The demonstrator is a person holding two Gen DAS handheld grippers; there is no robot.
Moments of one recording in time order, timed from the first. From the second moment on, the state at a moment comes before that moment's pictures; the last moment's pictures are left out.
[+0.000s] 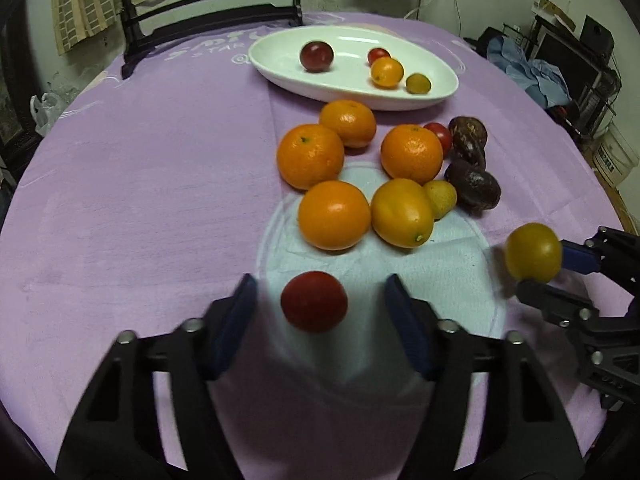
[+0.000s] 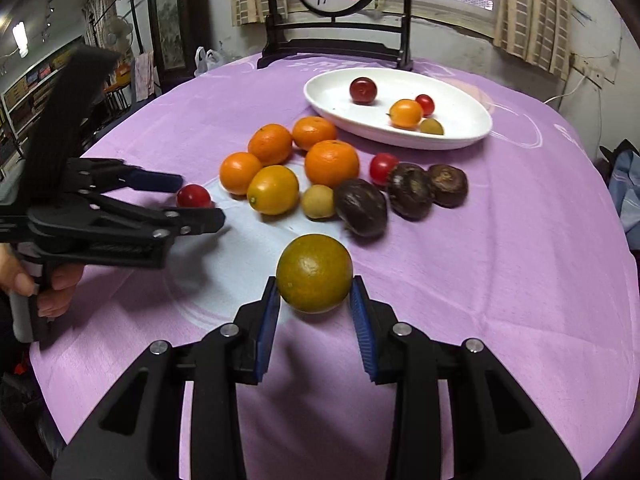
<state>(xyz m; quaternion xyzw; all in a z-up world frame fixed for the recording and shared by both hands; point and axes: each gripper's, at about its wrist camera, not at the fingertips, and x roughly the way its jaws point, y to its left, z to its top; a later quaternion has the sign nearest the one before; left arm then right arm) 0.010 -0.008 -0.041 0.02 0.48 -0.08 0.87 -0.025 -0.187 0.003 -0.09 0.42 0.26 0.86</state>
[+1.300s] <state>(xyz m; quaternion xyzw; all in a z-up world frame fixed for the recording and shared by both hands) 0.194 -0.026 -0.003 -0.04 0.45 -0.03 0.89 0.154 -0.165 0.012 -0.06 0.44 0.19 0.88</state>
